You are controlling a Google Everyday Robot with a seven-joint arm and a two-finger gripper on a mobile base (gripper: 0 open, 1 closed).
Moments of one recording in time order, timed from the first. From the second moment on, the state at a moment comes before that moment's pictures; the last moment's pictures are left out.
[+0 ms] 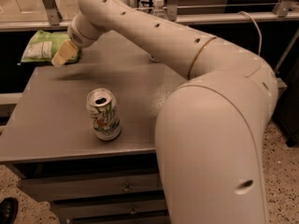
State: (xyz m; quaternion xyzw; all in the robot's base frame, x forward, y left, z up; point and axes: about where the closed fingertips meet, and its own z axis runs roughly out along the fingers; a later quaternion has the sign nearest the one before) arm 0.758 0.237 0.888 -0.51 0.74 0.14 0.41
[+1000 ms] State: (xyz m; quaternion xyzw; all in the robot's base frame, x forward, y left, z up) arm 0.785 0.264 0.858 -0.51 0.75 0.14 0.41
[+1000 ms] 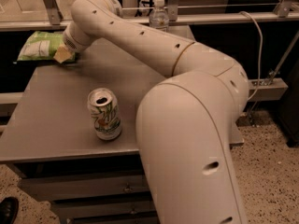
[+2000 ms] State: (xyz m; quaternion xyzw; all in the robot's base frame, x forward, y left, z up) arm 0.749 0.190 0.945 -0.51 0.69 0.11 0.49
